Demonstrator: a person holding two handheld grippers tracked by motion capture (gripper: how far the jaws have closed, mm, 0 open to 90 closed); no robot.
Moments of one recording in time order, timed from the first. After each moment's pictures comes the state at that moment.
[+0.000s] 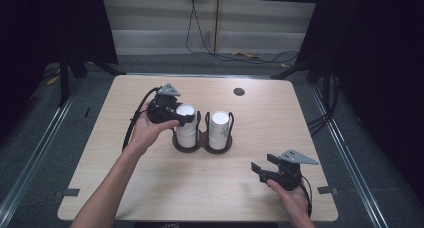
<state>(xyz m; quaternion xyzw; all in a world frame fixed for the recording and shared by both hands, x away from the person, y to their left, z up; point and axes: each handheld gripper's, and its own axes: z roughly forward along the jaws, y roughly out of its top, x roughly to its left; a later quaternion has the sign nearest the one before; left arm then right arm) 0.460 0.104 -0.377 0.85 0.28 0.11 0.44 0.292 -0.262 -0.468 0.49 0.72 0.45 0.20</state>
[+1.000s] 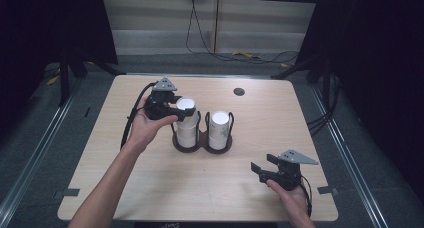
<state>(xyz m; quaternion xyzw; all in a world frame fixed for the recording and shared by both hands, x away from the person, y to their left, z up) 0.456 0.108 -0.359 0.83 0.28 0.13 0.47 0.292 -0.262 -0.468 0.49 0.72 0.45 0.20</state>
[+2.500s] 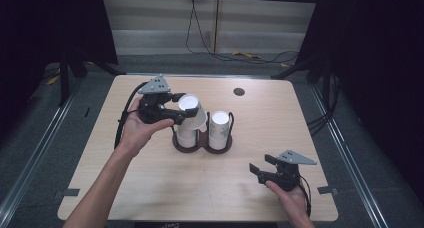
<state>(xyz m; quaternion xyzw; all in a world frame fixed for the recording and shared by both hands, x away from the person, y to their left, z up) 0.416 0.115 -0.325 0.80 0.21 0.11 0.56 0.291 -0.258 -0.468 0.48 0.73 0.45 0.20</state>
